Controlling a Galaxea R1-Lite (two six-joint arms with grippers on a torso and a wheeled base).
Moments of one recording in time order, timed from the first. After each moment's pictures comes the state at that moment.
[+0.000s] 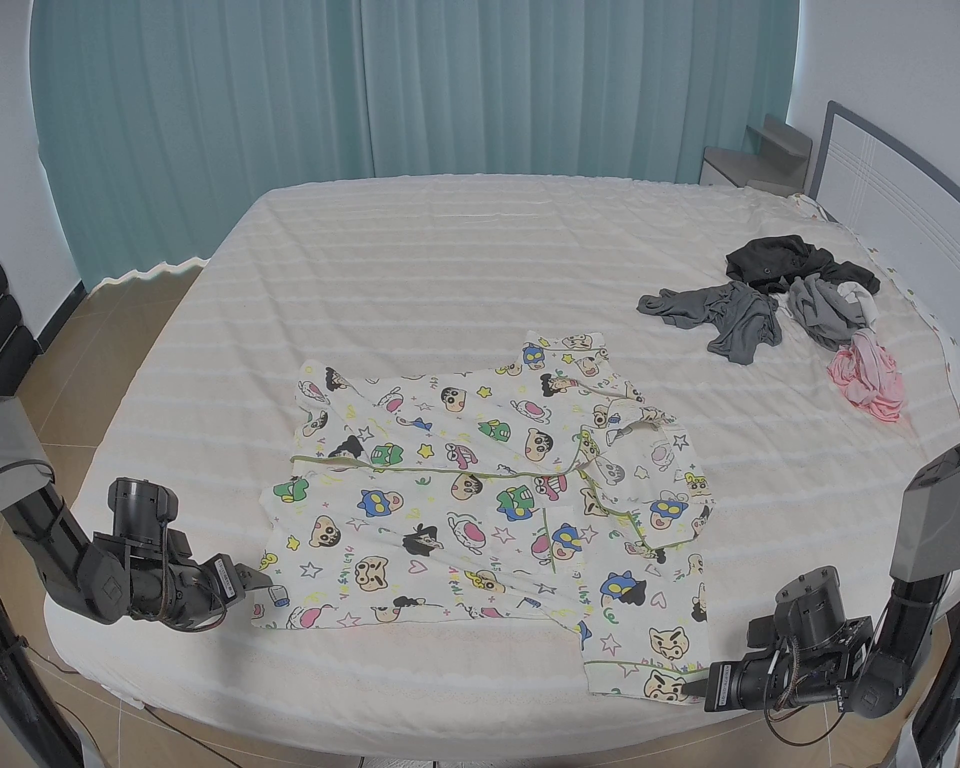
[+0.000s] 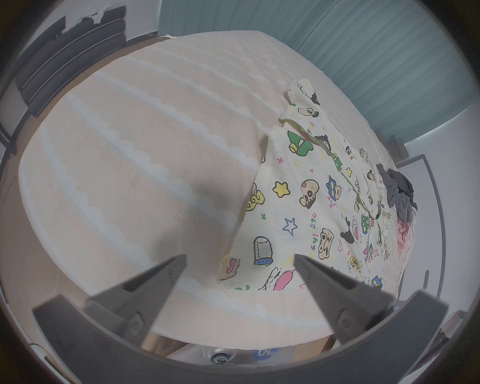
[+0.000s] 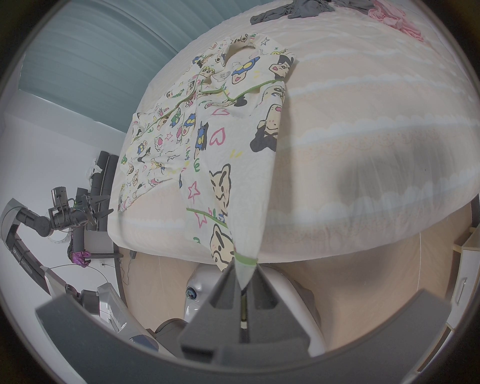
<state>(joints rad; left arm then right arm) 0.03 1.95 -0.44 -0.59 -0.21 -0.53 0.45 2.05 -0.02 -1.12 0.17 0.58</state>
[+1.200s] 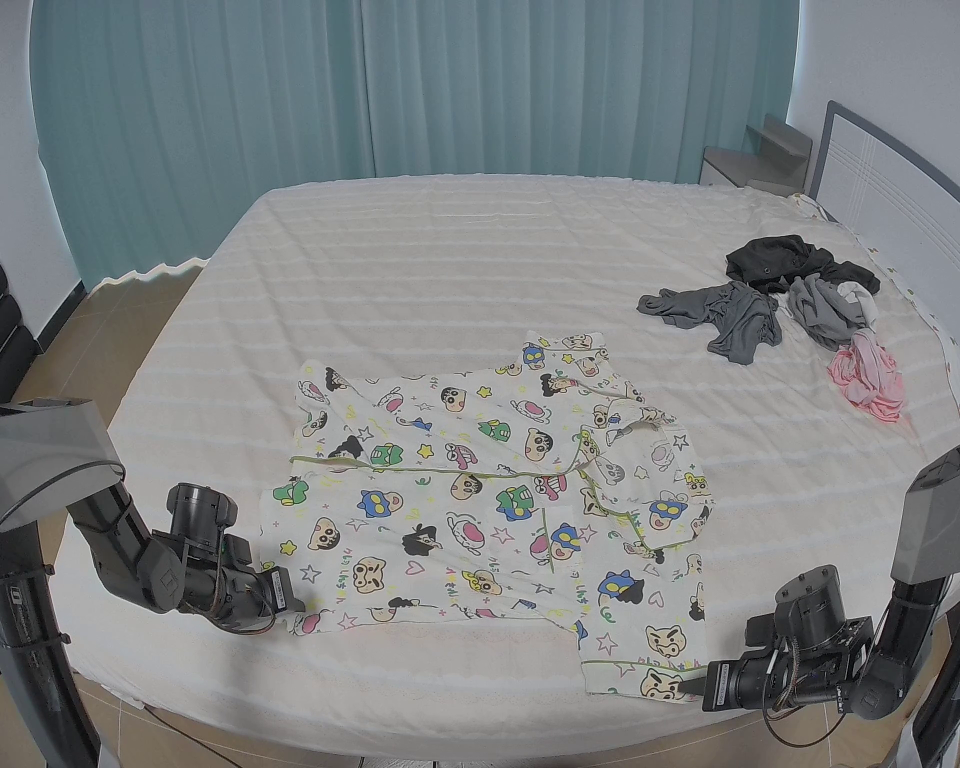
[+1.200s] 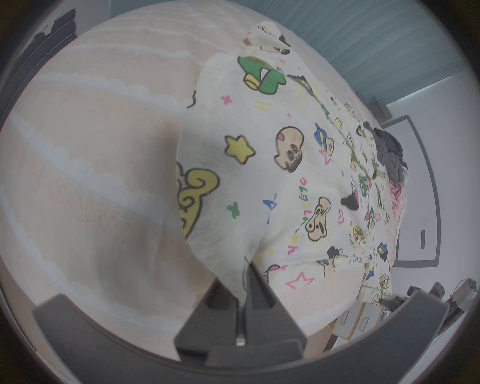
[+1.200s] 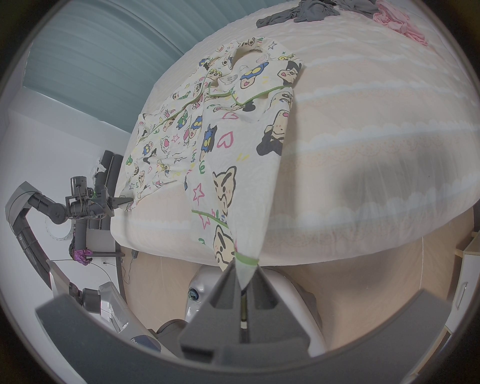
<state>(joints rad) -0.06 2.16 -0.60 -0.55 -0.32 -0.41 0.46 2.04 -0.02 -1.13 0.17 0.58</state>
